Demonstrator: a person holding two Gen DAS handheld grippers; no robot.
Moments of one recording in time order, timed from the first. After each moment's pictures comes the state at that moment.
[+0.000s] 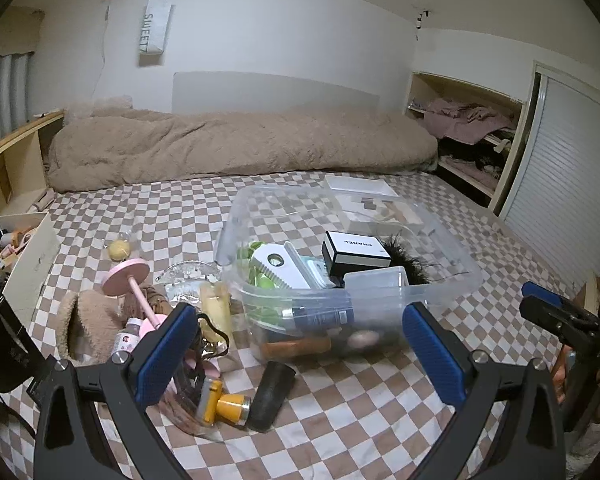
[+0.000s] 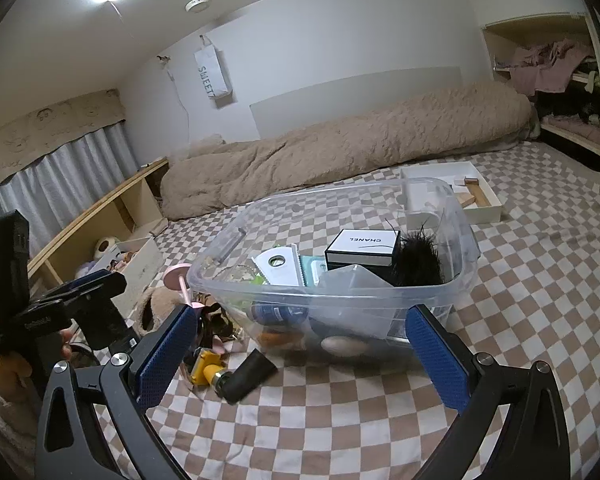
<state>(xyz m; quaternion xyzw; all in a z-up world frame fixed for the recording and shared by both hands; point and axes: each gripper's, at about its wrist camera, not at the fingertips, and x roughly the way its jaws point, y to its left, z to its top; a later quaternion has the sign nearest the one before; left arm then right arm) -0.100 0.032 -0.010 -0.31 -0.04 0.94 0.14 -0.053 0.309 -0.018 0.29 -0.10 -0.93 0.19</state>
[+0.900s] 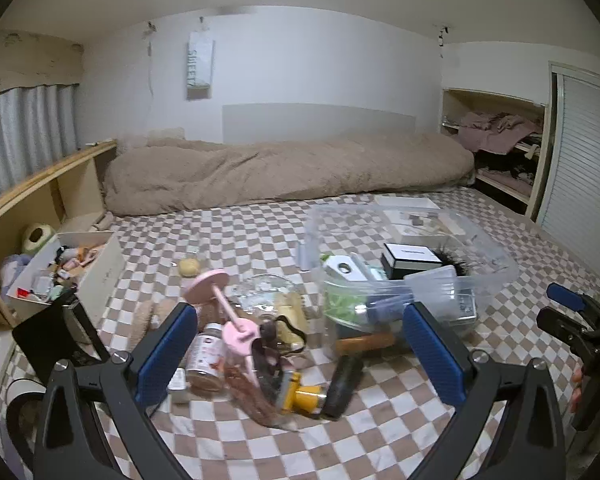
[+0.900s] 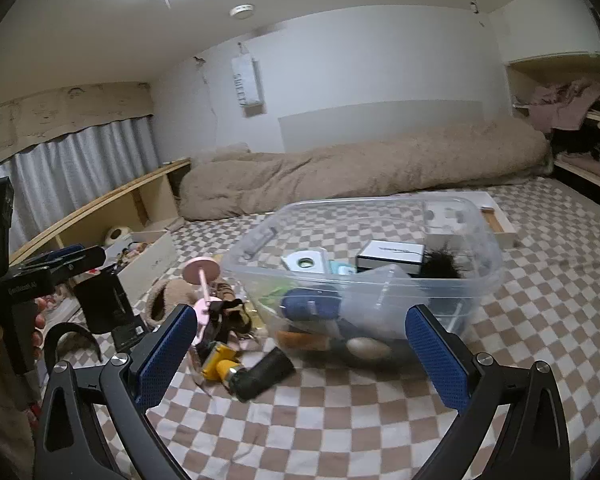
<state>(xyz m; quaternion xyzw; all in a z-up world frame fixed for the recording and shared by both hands) -0.039 -0.028 0.000 -0.25 0.00 0.97 0.05 -0.022 0.266 -0.035 0.23 -0.06 -0.95 0.21</state>
